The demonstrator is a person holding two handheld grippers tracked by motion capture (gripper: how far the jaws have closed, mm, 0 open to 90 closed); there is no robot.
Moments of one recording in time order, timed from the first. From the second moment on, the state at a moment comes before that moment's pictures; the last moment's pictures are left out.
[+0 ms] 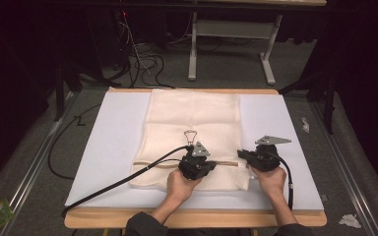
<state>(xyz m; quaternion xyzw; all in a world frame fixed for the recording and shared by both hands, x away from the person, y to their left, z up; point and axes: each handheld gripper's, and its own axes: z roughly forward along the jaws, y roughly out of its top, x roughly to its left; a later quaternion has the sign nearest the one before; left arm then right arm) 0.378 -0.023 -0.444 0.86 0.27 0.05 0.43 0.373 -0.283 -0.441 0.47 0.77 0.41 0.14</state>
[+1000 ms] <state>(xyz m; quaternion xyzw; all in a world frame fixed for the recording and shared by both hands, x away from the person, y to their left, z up) 0.380 0.016 -0.441 0.84 0.30 0.06 0.45 0.376 -0.284 -0.443 0.48 0.77 0.40 0.14</state>
